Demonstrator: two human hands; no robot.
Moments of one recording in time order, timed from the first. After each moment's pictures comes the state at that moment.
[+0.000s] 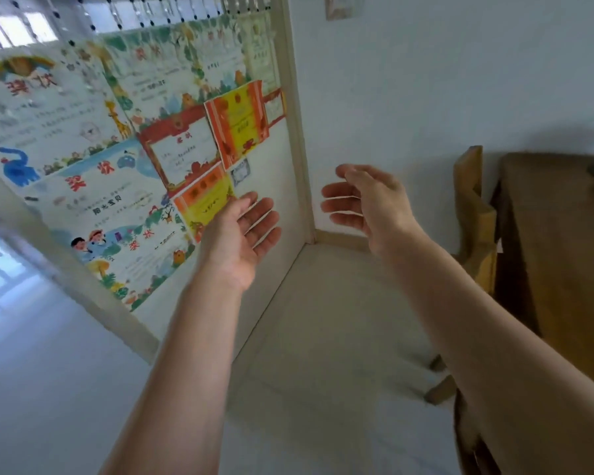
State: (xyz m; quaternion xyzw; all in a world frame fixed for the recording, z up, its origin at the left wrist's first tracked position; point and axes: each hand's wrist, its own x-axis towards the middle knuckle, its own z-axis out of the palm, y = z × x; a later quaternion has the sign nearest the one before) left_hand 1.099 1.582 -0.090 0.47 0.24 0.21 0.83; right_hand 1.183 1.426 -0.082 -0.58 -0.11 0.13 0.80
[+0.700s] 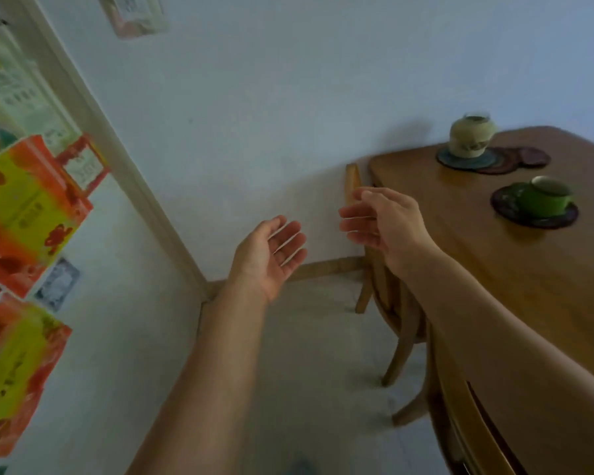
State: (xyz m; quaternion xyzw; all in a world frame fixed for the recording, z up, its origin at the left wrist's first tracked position) left_hand 1.462 1.536 -0.141 0.50 0.16 -0.14 0.84; right_hand 1.445 1.361 -0.128 -0.61 0.13 -0.07 0.78
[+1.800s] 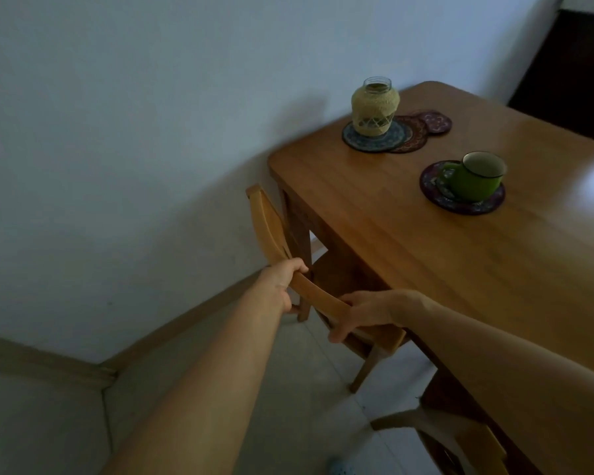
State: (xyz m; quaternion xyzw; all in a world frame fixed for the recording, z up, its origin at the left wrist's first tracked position) left_hand 1.744 1.358 -0.290 0.67 0.19 -0.44 0.56; right_hand 1.631 1.228 -0.279 -0.78 0.21 0.42 0.41
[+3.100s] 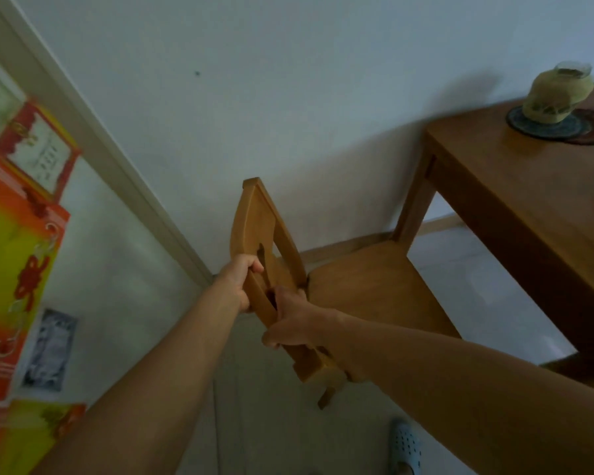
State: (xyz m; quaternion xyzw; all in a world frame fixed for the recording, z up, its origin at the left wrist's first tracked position) left_hand 1.722 1.783 -0.266 0.66 0.31 -0.28 0.62; right_hand 1.657 1.679 -0.302 -0.85 0.04 0.34 0.40
